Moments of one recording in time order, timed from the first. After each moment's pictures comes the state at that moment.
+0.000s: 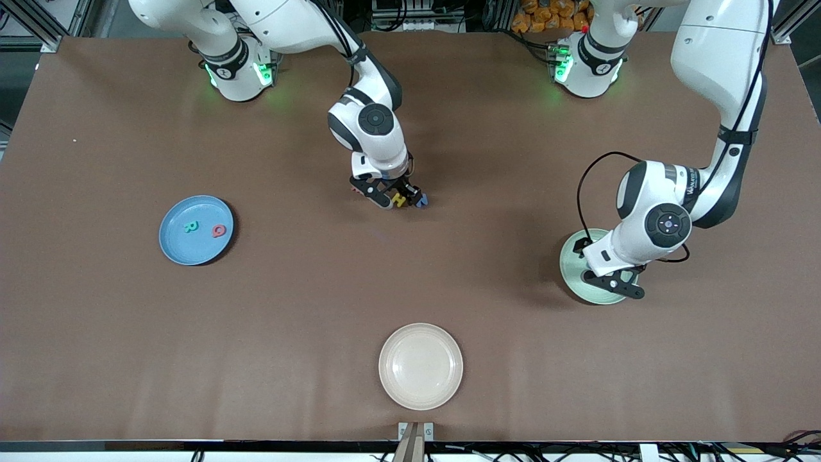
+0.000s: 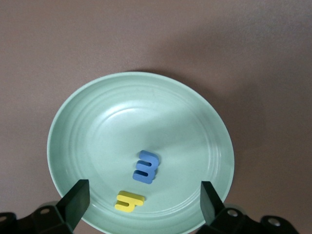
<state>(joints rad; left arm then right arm) -0.11 0.48 -0.07 -1.89 0.16 2.26 0.11 0.83 0.58 0.05 -1.98 0.02 2.63 1.53</state>
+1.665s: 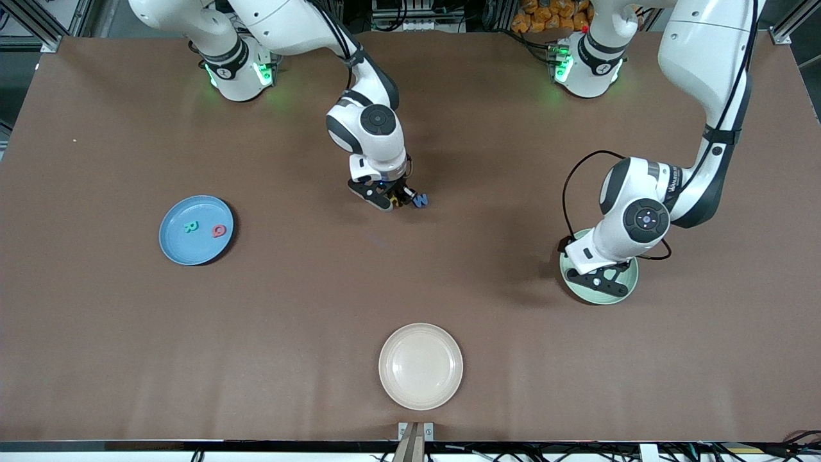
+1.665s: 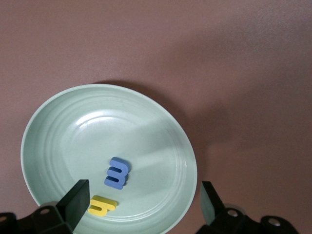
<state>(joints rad) -0.16 0.48 -0.09 -1.89 0.16 2.26 0.03 0.83 0.58 0.04 -1.97 -0.07 2.61 1.52</state>
